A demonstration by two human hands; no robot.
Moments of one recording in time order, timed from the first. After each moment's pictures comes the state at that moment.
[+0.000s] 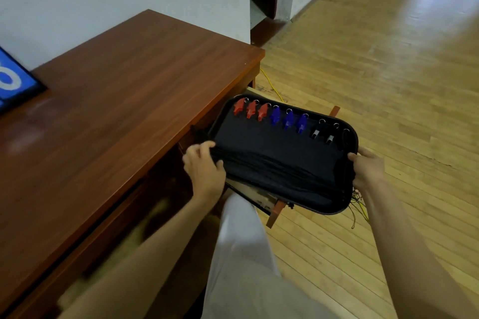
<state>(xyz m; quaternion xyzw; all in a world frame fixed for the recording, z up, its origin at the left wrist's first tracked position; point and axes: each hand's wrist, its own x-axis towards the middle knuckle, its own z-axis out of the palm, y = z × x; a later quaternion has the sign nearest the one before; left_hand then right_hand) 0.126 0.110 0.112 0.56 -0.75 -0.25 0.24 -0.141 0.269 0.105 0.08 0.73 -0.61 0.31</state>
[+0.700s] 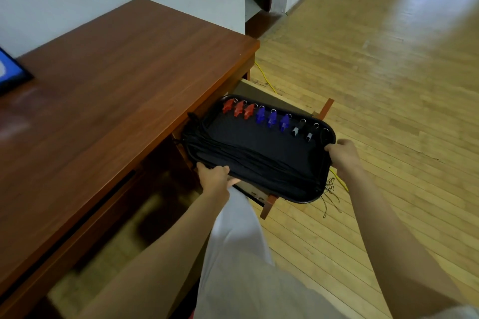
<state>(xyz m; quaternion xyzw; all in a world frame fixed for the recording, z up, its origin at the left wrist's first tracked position) 0.104 0.133 0.079 0.60 -0.25 -0.69 0.32 -0.133 0.248 0.100 -0.01 0.83 -0.45 0.32</state>
